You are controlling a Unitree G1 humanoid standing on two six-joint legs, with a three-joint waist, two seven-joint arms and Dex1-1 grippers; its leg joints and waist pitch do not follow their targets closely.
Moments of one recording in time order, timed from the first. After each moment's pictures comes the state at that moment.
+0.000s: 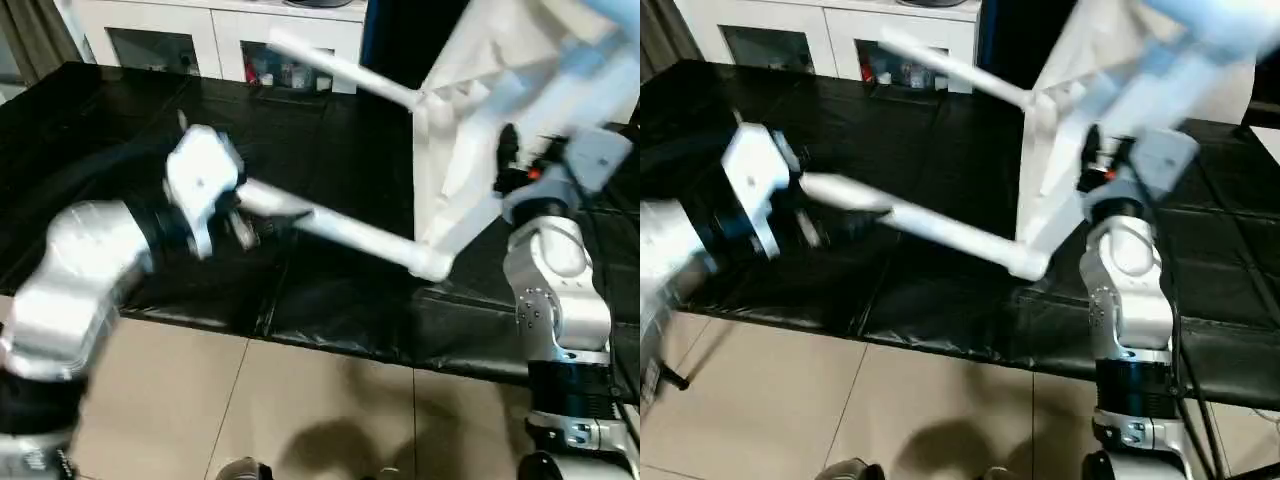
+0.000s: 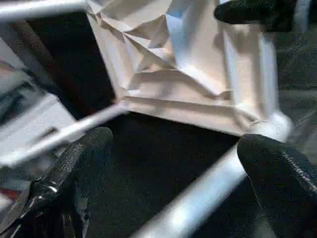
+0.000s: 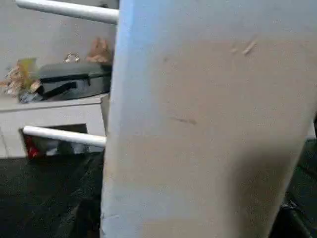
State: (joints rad) left arm -0.48 0.60 -0.04 -0.29 -0.20 0.37 -0.76; right arm -0.47 -0.19 -0.16 0.03 0.20 0.19 -0.12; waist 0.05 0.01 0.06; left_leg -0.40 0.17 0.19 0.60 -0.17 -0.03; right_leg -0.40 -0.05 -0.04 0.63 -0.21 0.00
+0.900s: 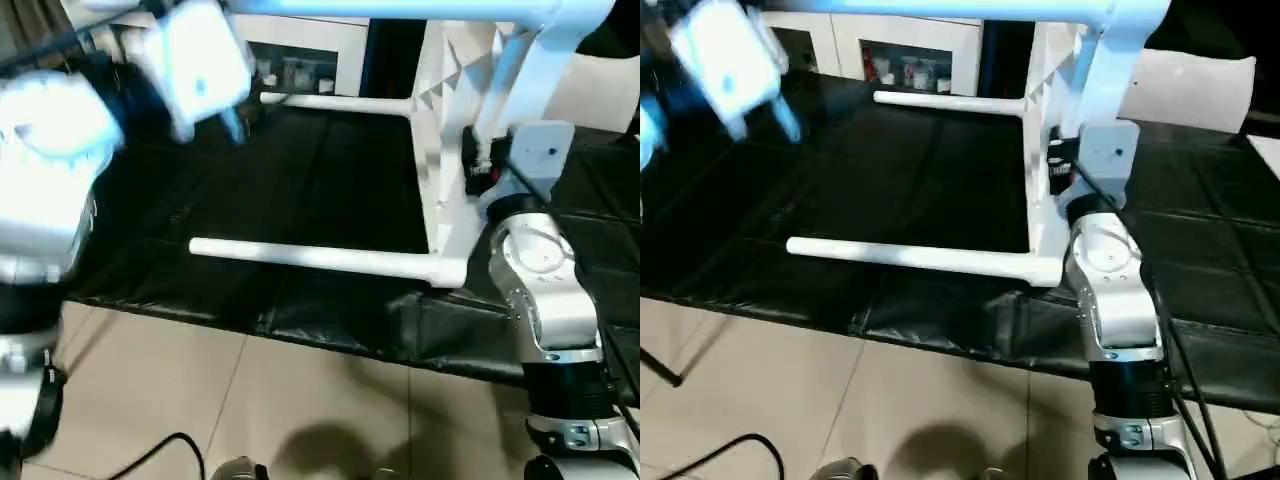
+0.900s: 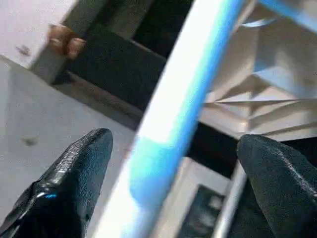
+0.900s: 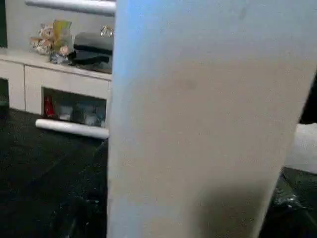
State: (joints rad) left arm -0.86 0.69 -0.09 -0.05 0.12 -0.03 -0.66; right arm -0.47 -0.21 -0.04 0.00 0.07 0.28 -0.06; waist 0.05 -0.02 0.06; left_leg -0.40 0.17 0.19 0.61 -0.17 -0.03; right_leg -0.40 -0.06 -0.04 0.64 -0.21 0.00
